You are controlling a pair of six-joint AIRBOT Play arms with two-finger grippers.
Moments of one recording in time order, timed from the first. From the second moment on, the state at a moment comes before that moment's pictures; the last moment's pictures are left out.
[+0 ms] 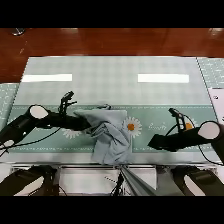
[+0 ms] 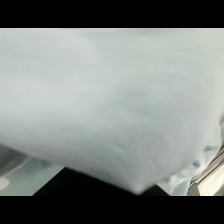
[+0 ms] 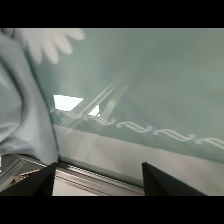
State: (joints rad) left arm -0.25 -1.10 0.55 0.71 -0.92 -1.19; right arm 0.17 -0.71 0.40 -1.02 1.26 1.65
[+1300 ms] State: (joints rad) left arm 0.01 -1.02 1.45 0.58 -1.11 -1.13; right arm 0.23 -1.15 1.80 -0.98 1.26 1.53
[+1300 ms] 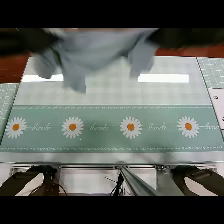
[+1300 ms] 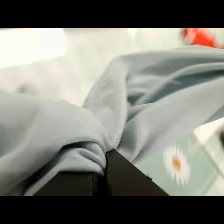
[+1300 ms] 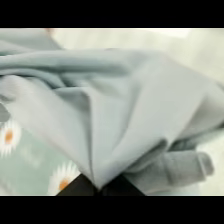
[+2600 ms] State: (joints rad) left arm -0.10 -0.75 1.19 0.79 -1.54 -1.42; right arm 0.19 -0.74 1.45 -1.24 1.60 1.51
